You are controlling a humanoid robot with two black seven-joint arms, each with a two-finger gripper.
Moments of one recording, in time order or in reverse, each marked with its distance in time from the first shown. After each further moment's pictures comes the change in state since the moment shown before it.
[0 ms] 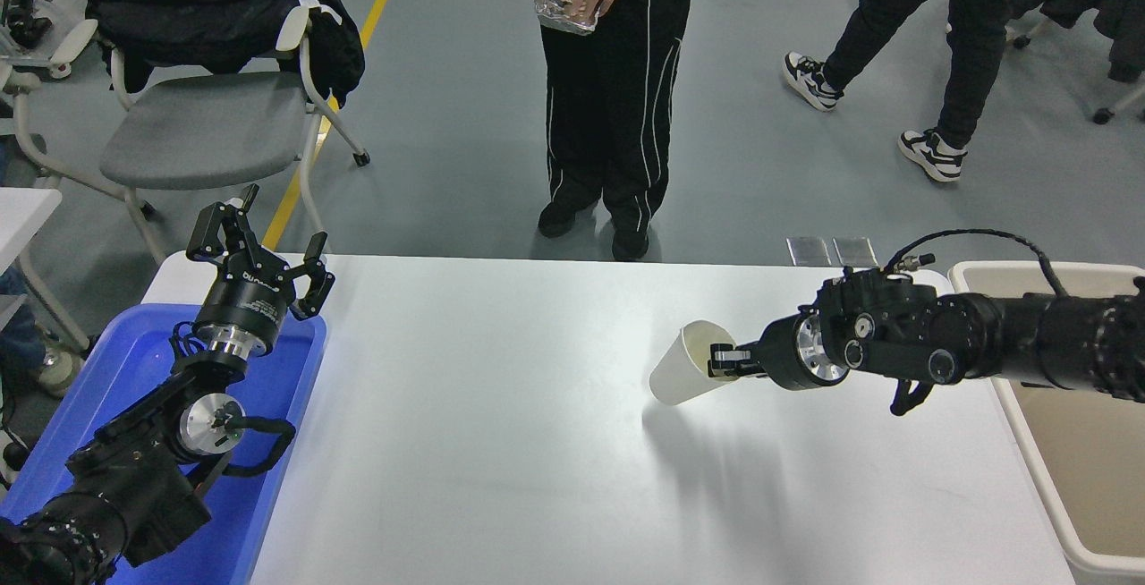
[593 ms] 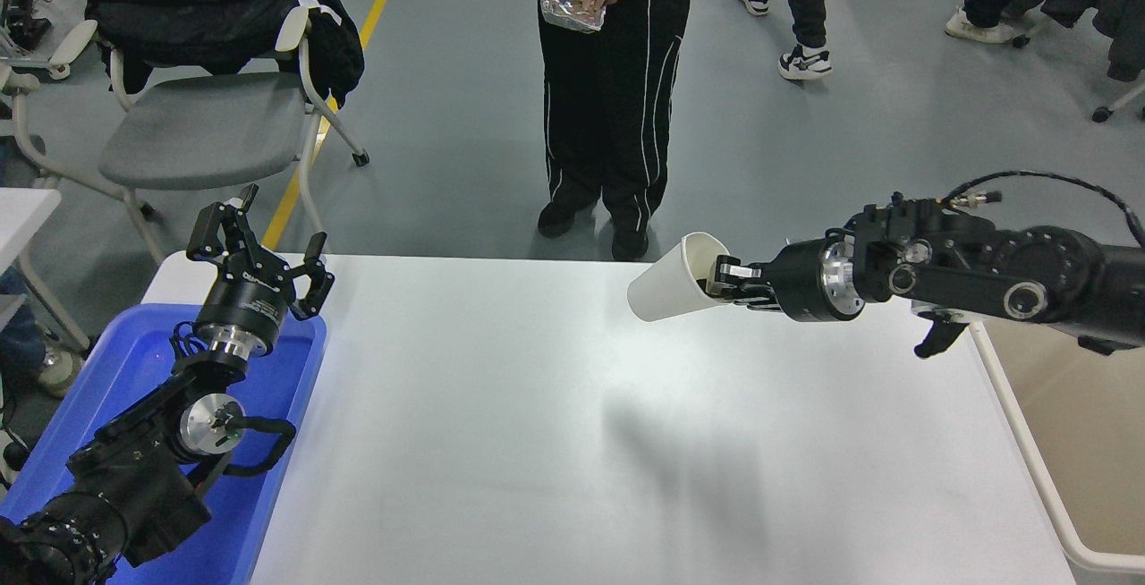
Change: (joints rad) left arm 0.000 0.000 0.000 0.000 0.000 0.000 0.000; right arm 0.099 -0.198 0.270 0.149 0.056 0.072 0.000
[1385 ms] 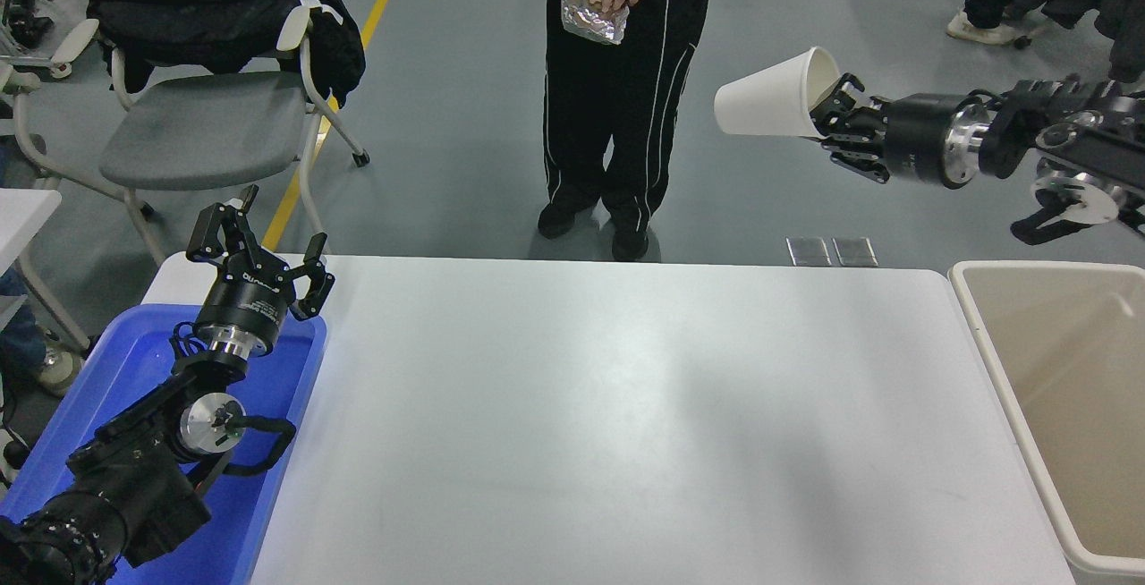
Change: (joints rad) left arm 0.000 0.000 0.000 0.000 0.000 0.000 0.000; right arm -0.062 -0.123 0.191 -0.352 0.177 0.055 -0.005
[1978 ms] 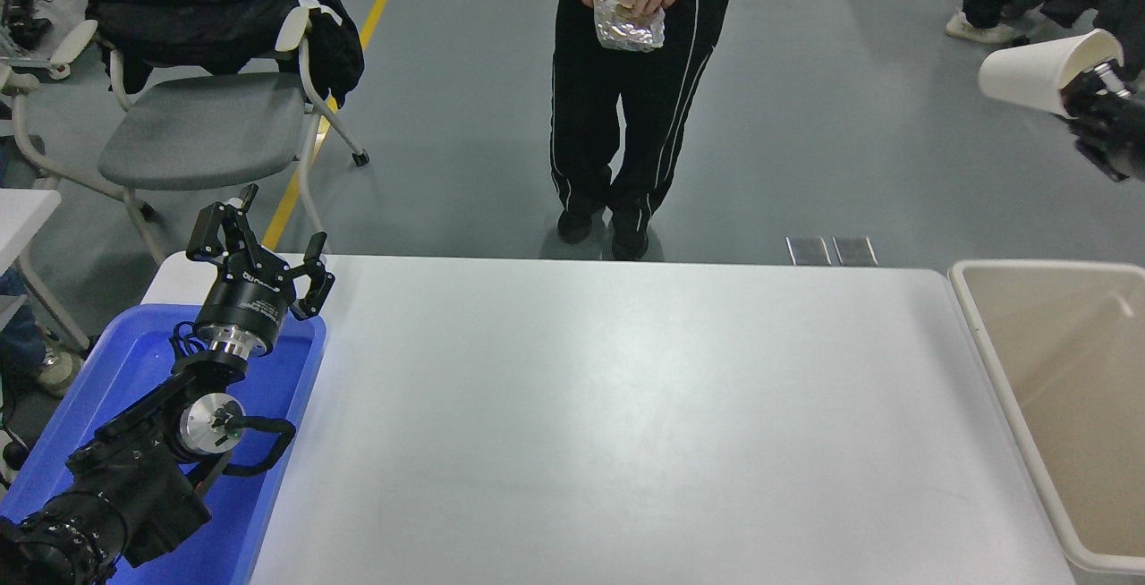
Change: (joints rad) left arm 0.000 0.000 0.000 0.000 0.000 0.000 0.000; right arm -0.237 0.000 0.009 -0.646 0.128 -0.028 -0.028
